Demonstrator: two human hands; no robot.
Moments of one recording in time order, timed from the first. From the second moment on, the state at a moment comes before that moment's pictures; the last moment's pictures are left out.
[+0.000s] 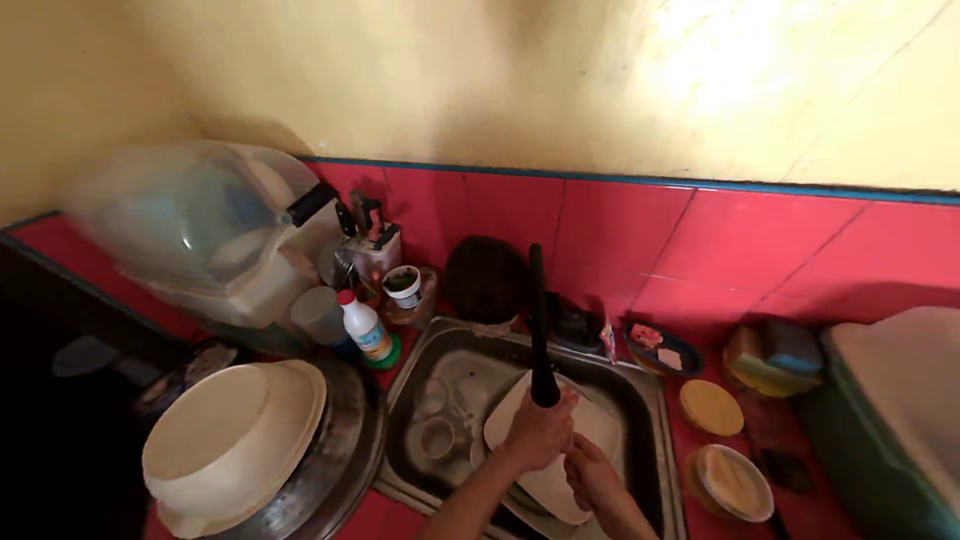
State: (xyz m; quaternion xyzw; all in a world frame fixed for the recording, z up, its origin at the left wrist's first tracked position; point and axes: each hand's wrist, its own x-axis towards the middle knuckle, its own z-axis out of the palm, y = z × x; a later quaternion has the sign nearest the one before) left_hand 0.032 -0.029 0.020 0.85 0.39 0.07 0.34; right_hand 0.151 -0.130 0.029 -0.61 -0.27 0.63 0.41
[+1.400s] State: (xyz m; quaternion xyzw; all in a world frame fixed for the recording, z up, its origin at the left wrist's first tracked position) left_hand 0.004 -0.057 0.020 0.87 0.41 0.04 0.27; right_hand 0.153 -0.133 0.015 -0.72 -0.52 0.29 0.35
